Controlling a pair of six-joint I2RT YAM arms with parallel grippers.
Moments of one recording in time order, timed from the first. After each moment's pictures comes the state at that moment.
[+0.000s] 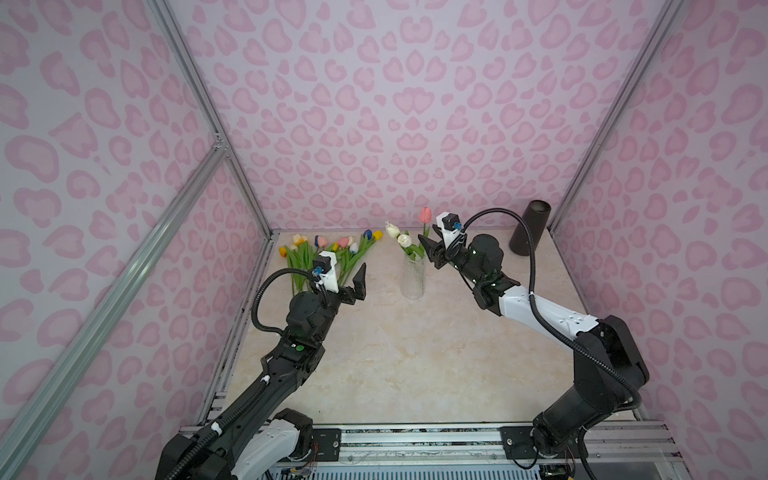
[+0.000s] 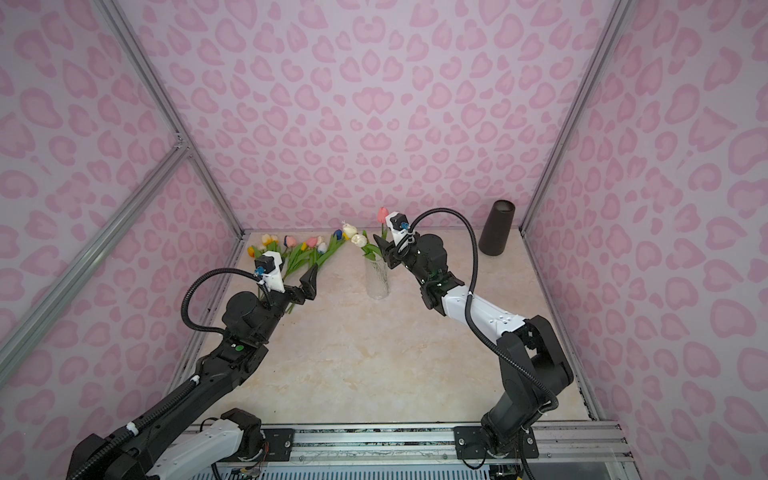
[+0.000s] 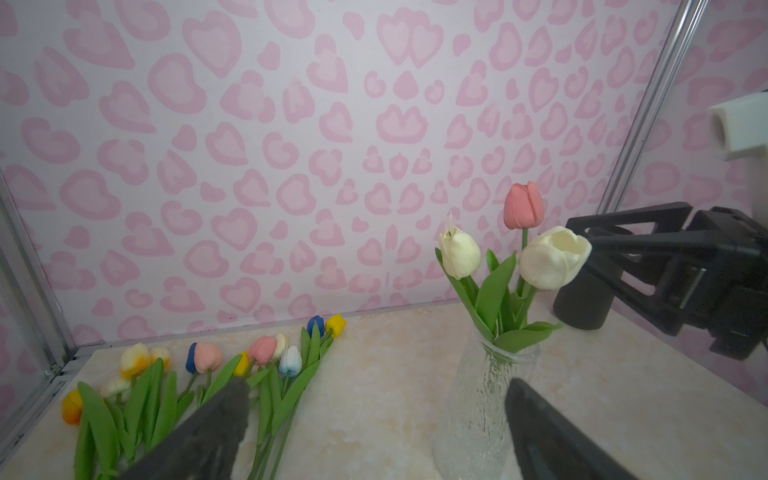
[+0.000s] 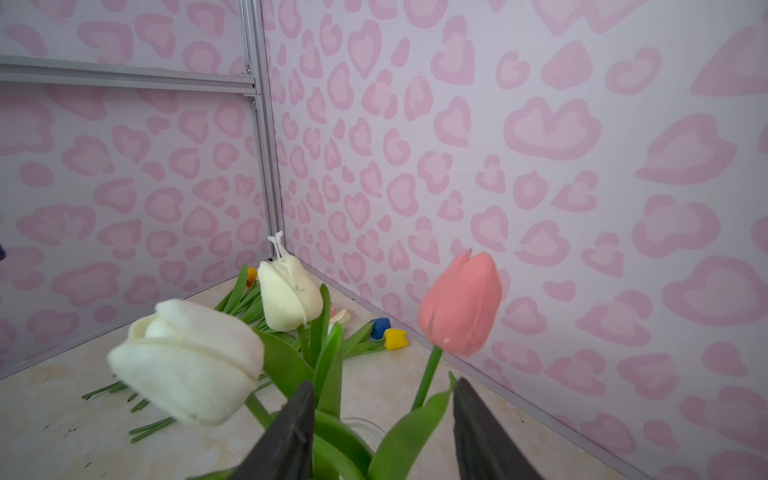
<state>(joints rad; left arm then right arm) -0.39 0.99 0.57 0.49 -0.09 -0.09 0.51 1.61 1.12 0.49 -0.18 -0.06</state>
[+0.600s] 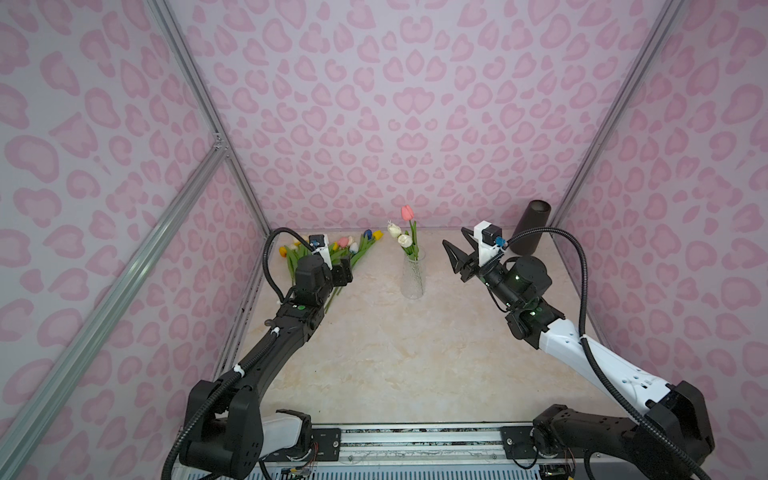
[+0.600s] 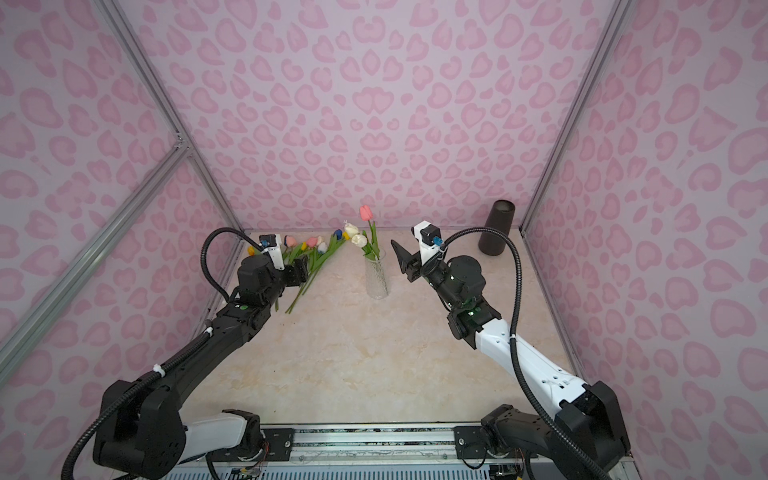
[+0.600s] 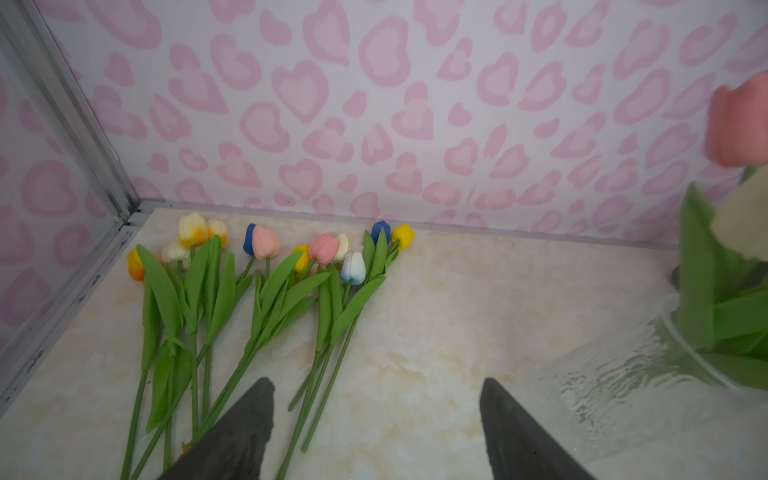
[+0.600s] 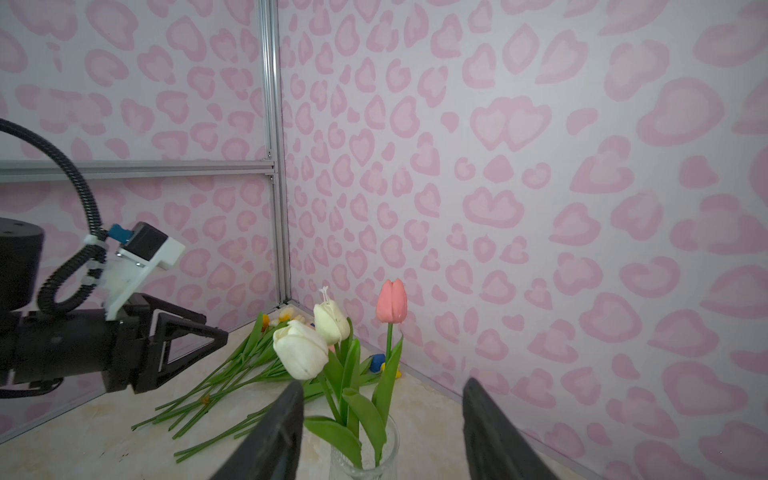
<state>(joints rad) -0.22 1.31 0.86 0.08 -0.09 -0.21 0.52 1.19 0.83 0.53 -0.14 -0.01</state>
